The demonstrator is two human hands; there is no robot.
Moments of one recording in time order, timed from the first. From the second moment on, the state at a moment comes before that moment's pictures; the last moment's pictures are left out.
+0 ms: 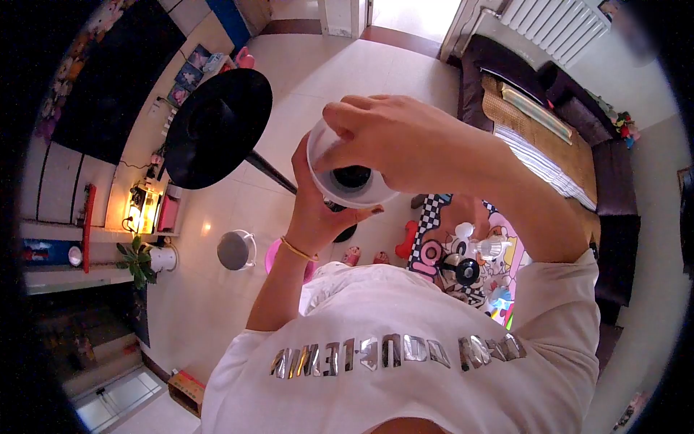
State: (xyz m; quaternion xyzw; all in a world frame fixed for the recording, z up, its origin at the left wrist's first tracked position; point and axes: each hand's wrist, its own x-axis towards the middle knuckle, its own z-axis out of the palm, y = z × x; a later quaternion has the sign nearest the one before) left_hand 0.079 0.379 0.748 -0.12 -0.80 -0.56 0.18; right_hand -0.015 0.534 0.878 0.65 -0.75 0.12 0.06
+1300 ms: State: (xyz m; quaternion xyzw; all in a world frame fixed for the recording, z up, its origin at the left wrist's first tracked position) left_hand 0.083 0.383 0.754 -0.12 -0.80 -0.57 0.16; right_hand -0.009 0.537 0.877 0.67 -0.73 0.09 0.10
